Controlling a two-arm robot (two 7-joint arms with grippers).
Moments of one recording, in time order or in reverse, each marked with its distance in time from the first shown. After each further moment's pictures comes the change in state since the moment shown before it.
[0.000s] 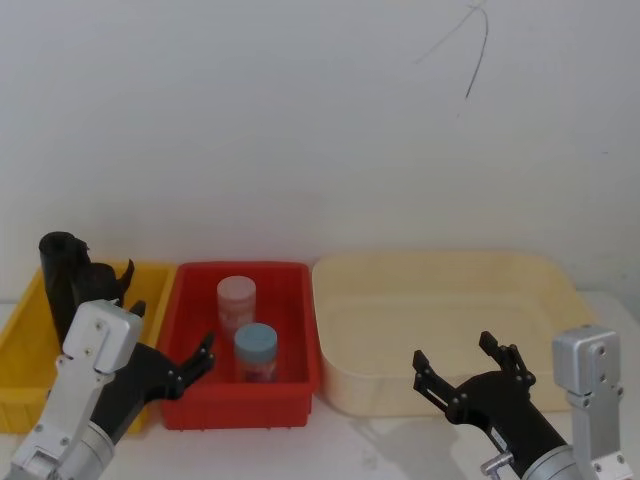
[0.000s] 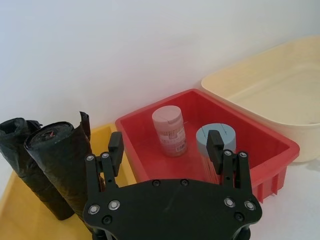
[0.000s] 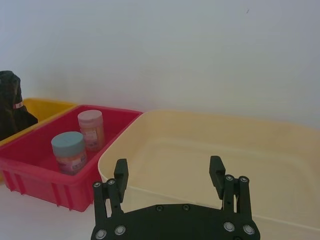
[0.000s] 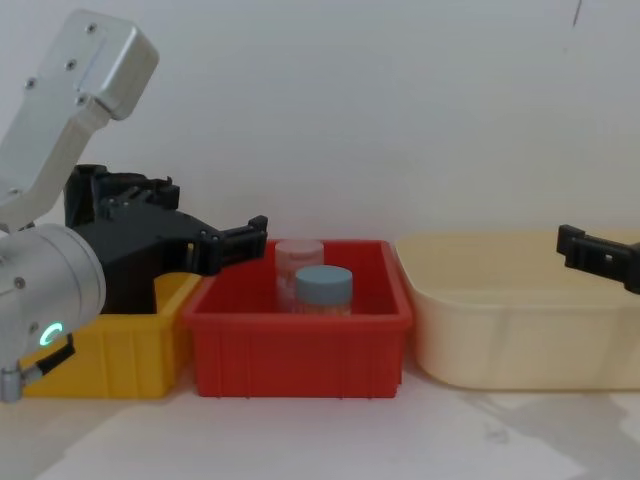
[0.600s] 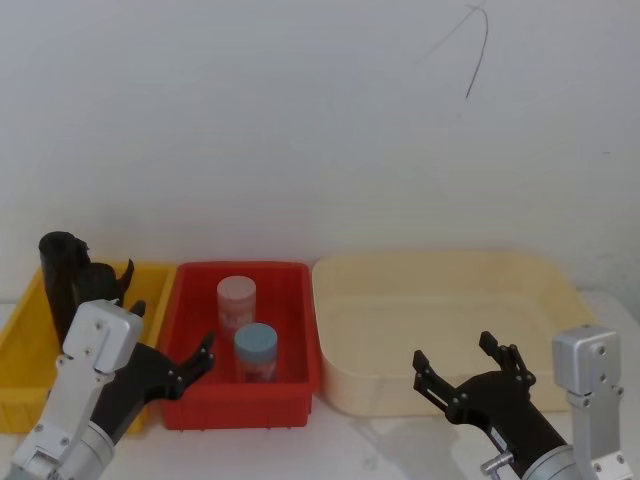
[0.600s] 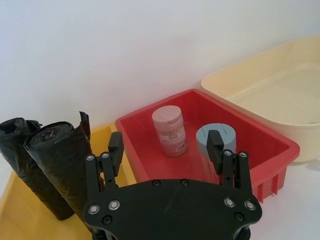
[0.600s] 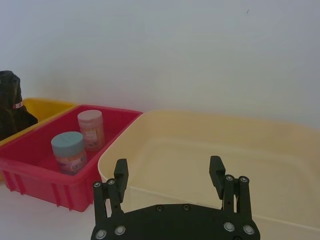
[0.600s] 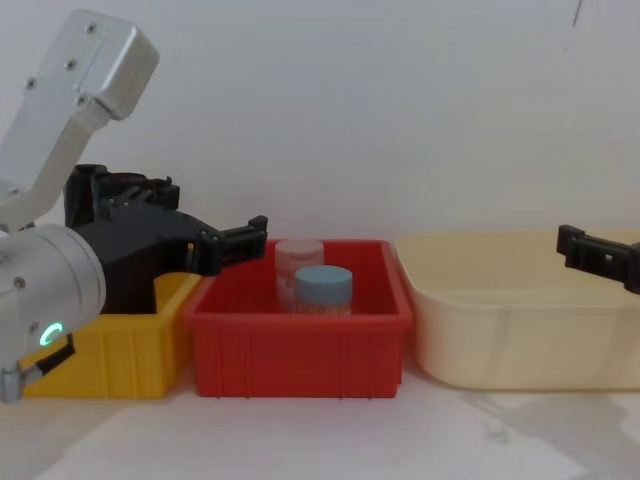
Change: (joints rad) left arm 0.000 0.000 0.000 0.000 0.000 0.000 0.000; right arm 0.000 0.000 0.000 0.000 0.000 0.000 0.000
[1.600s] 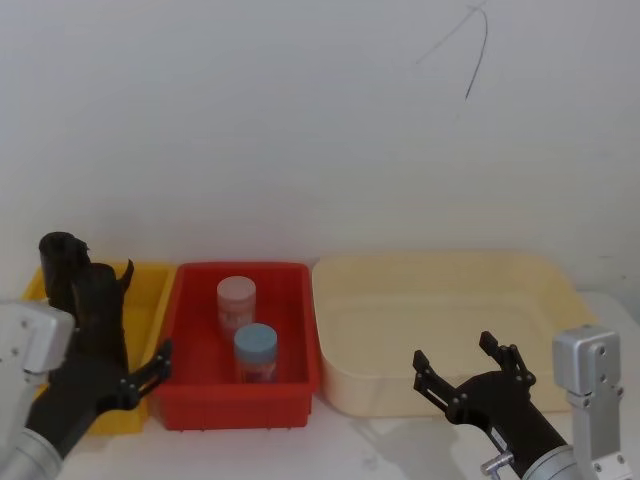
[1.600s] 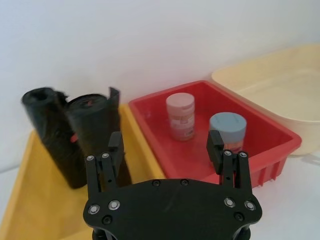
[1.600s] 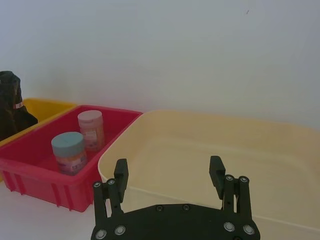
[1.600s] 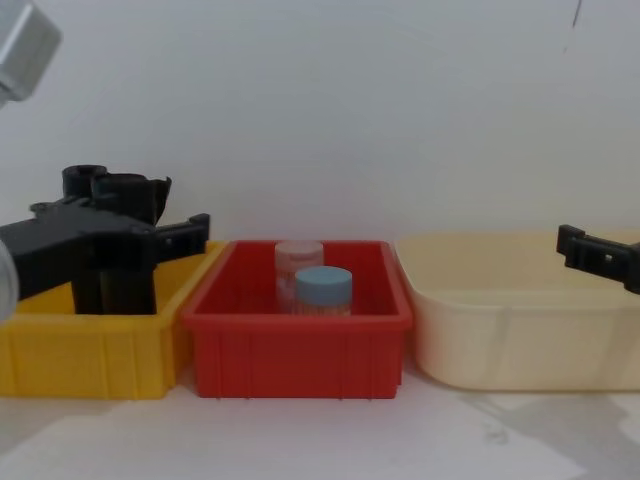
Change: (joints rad) left arm 0.096 0.050 -0.115 -0.100 -0.129 0.068 -0.045; right arm 0.000 0.000 0.000 0.000 0.000 0.000 0.000
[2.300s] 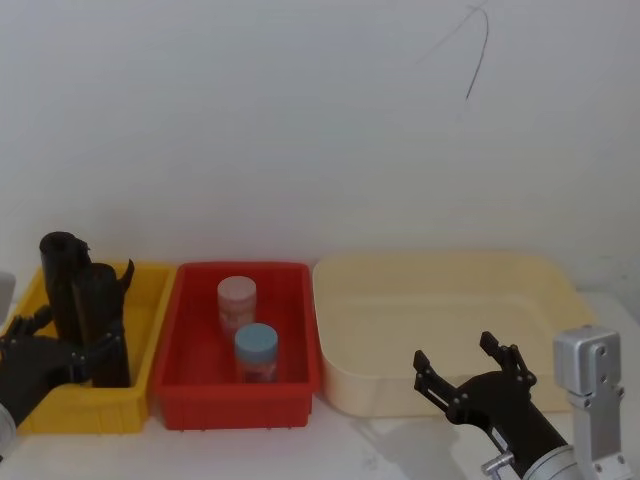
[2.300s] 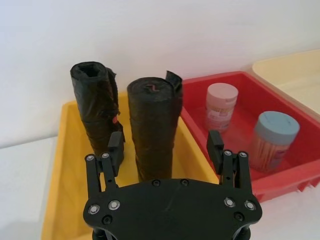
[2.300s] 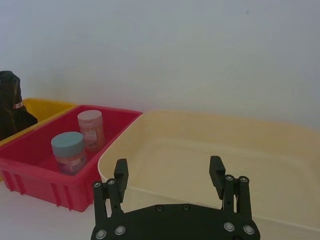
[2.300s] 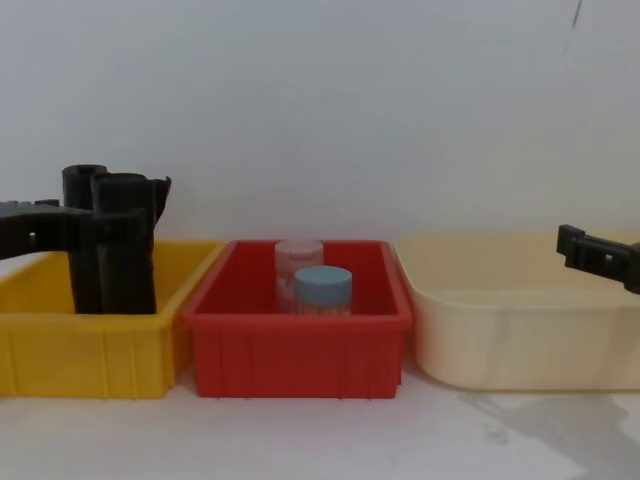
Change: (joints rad) left arm -0.062 0.004 -0.090 0.052 -0.105 0.147 -0.024; right arm 0.000 0.000 0.000 0.000 0.000 0.000 0.000
